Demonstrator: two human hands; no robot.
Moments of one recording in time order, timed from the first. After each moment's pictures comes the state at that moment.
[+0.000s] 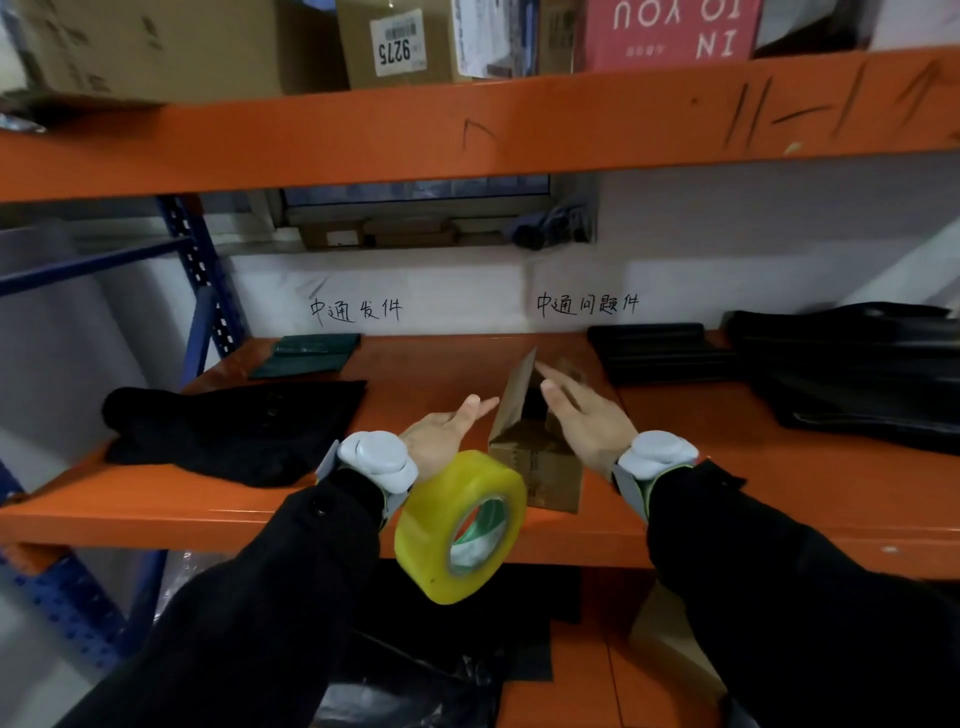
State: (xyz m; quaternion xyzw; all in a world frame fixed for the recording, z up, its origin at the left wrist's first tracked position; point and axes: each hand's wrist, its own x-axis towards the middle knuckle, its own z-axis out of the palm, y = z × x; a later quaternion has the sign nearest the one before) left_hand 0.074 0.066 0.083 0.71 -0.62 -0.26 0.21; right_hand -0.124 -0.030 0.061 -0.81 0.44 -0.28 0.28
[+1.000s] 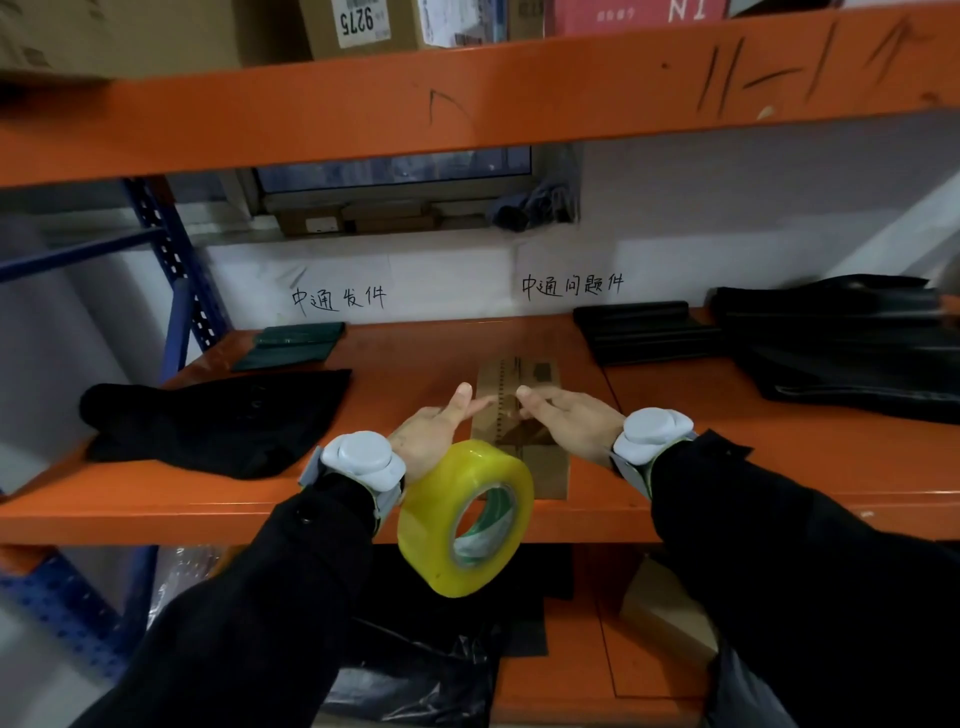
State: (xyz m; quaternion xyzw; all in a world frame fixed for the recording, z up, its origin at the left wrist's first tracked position) left_hand 0.053 0.076 0.079 0.70 -0.61 -0.28 0.24; right_hand -0.134 -0.016 0.068 -0.84 0.43 -0.14 0.29
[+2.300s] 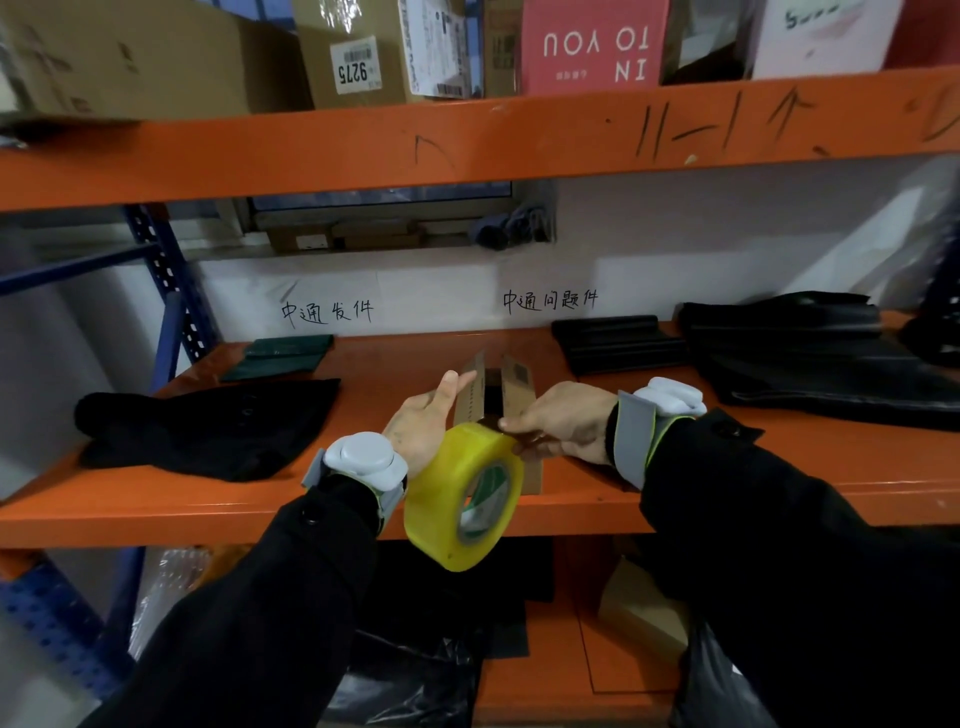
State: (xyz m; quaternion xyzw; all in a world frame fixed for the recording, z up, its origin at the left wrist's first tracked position) left_hand 0.024 0.104 0.096 0.68 -0.57 -0.25 0.39; right_hand -0.147 0.031 0.114 -0.61 0.47 -0.20 0.60
